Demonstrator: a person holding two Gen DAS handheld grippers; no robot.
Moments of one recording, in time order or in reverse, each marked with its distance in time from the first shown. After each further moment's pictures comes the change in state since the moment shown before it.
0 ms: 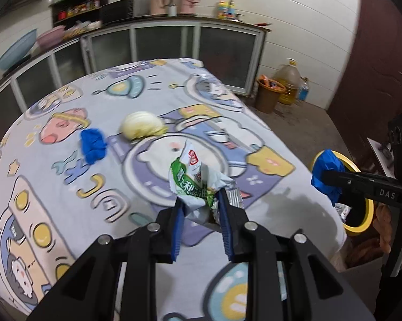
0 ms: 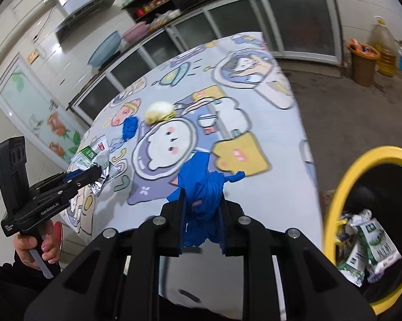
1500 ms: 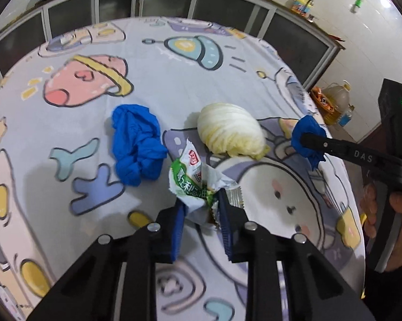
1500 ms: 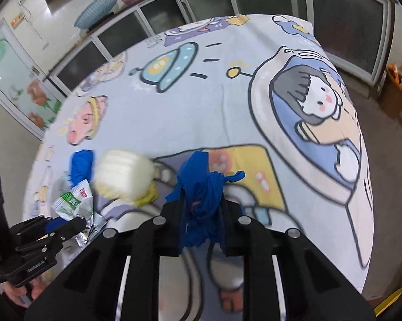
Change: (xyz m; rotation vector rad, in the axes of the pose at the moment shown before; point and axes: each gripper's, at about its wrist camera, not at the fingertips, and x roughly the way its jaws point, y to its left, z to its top) left arm 0.110 0.144 0.049 -0.332 0.143 0.064; right arm 0.228 0.045 0.161 -0.139 0.192 -0.052
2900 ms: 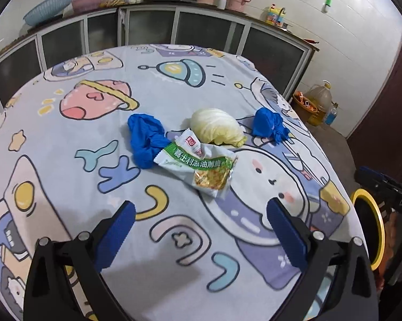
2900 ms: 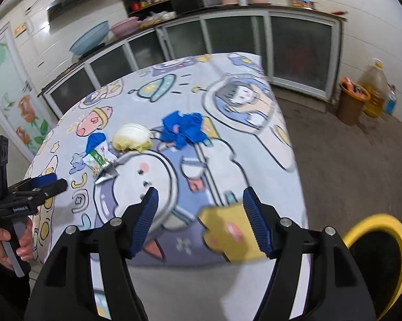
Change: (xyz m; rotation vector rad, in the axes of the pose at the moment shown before) left arm -0.047 0.003 -0.034 0.092 -0.106 -0.031; right arm -0.126 0.007 -0.115 -0.010 -0.227 -0.155
